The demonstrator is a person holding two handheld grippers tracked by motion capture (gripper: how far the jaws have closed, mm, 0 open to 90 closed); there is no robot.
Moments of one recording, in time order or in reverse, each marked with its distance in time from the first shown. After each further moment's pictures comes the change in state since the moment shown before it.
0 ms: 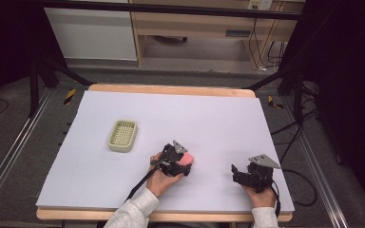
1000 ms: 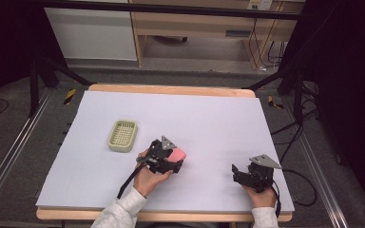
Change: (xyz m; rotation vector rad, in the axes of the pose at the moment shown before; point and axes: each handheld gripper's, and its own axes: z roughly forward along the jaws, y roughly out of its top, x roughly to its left) left arm 0.024 0.001 -0.051 -0.054 0.000 -0.005; right arm -0.001 0.000 -0.001 -0.004 -0.002 0.007
